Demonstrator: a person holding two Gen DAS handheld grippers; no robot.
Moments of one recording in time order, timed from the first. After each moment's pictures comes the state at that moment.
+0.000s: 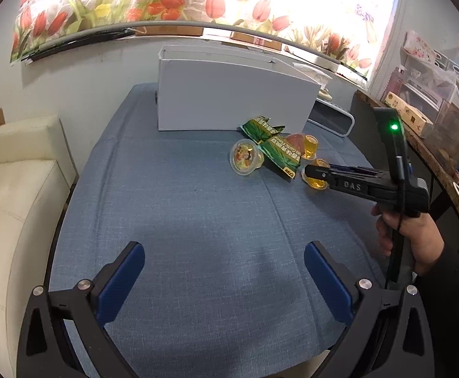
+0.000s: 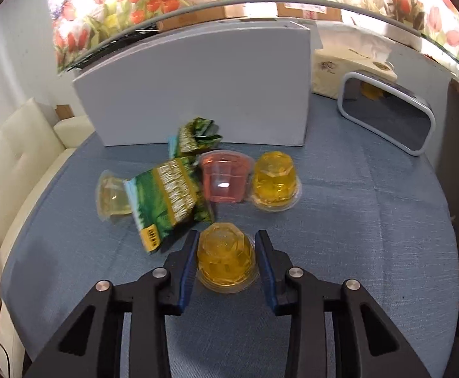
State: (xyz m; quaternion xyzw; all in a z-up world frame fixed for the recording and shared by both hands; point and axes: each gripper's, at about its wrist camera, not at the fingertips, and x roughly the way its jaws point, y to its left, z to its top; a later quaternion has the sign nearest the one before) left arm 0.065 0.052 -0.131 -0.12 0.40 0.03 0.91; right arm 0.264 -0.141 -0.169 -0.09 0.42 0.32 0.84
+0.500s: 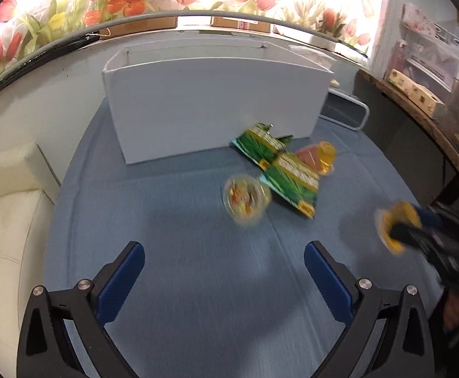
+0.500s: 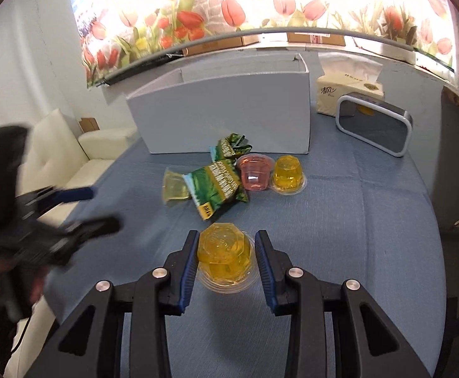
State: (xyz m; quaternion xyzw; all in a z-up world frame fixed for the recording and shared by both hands) left arm 0.174 0.047 -0.146 -0.07 0.43 0.02 0.90; right arm 0.193 -0.177 -0.127 -0.06 0.39 0.35 0.85
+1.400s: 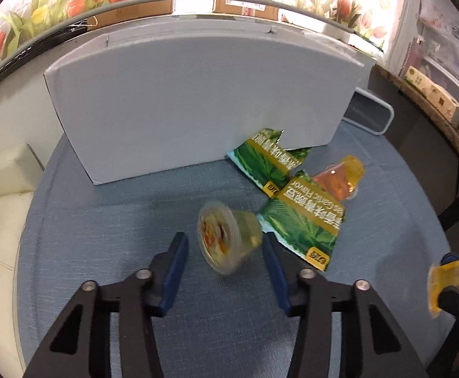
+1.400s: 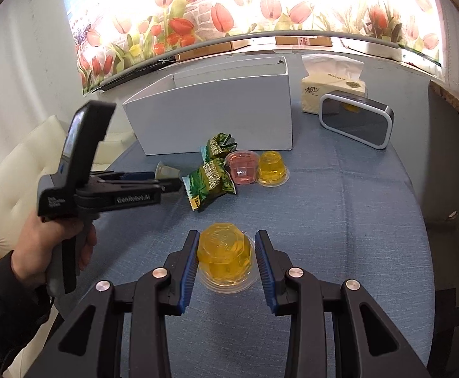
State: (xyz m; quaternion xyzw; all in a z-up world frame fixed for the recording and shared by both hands) left arm 0.231 0.039 -0.167 -0.07 0.44 0.02 0.89; right arm 0.191 -0.197 -0.124 -0.04 0.39 0.34 0.85
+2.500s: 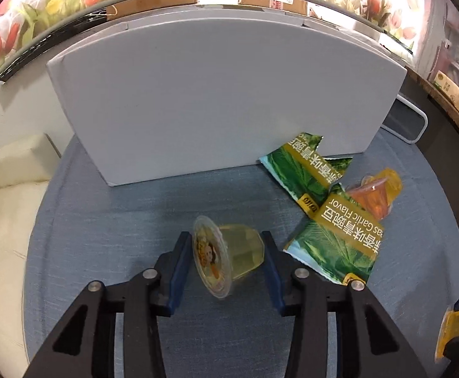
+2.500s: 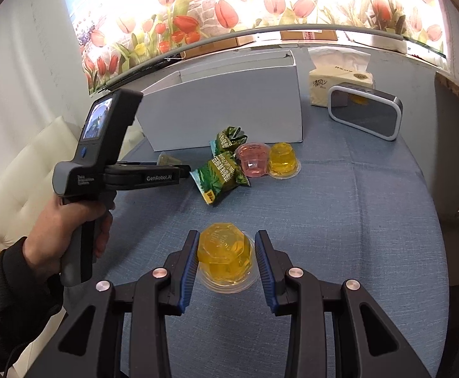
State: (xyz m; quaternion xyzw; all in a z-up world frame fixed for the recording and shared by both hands) left arm 0.255 0.054 -0.178 -0.07 0.46 0.09 0.88; right arm 0.189 -0.194 -0.131 -0.03 0.40 0.36 0.85
